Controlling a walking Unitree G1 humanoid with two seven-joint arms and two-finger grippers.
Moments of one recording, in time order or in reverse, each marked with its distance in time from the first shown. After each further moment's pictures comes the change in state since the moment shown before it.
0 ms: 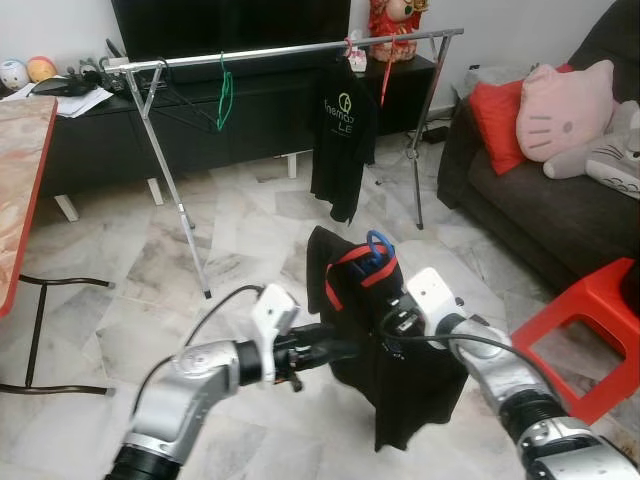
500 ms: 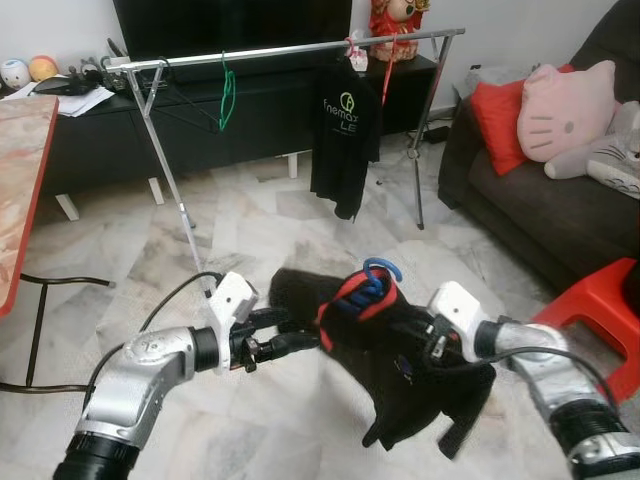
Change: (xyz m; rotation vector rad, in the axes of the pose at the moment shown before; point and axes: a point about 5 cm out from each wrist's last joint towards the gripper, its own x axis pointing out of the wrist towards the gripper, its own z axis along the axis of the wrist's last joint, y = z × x) left arm -0.020 0.018 0.015 0.101 0.037 -0.023; right arm -0.037 -0.008 0.004 -0.091 -0.087 0.452
